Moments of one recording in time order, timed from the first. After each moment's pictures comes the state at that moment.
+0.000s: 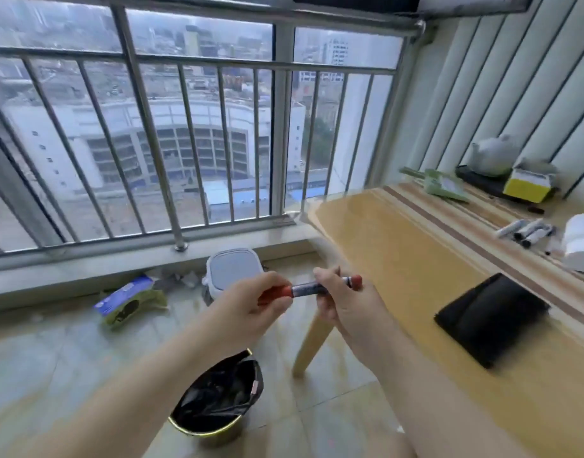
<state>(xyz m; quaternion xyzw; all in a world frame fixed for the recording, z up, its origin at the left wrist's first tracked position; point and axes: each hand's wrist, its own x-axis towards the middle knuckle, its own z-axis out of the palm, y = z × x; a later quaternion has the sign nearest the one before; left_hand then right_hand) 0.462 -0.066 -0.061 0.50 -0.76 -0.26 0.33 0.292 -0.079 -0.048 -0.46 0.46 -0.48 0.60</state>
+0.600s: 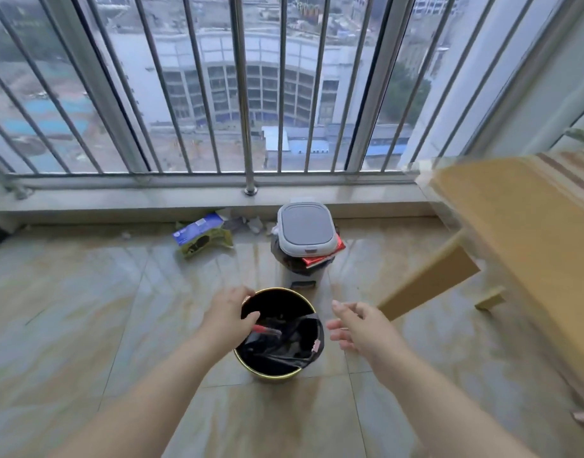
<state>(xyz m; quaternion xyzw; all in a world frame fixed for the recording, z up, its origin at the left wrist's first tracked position) 0.613 -0.053 -0.230 0.78 -0.55 -0.24 0.20 0.393 -0.090 -0.161 -0.47 0.60 -0.20 0.62</state>
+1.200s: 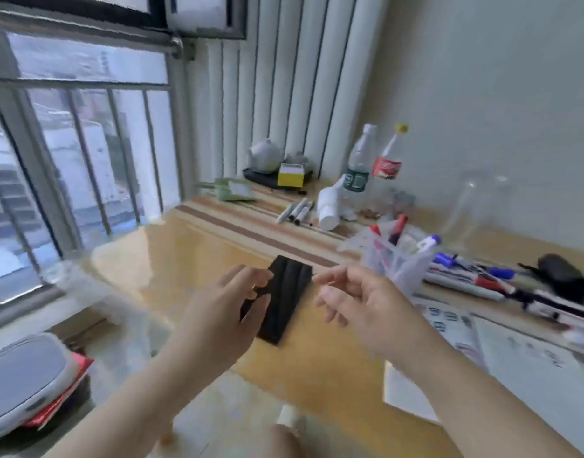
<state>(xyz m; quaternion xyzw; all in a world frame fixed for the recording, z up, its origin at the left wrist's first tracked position) 0.271 -0.076 -0.018 0.28 -0.87 -0.16 0.36 0.107 0.033 0.019 -0.50 0.68 -0.46 0.27</state>
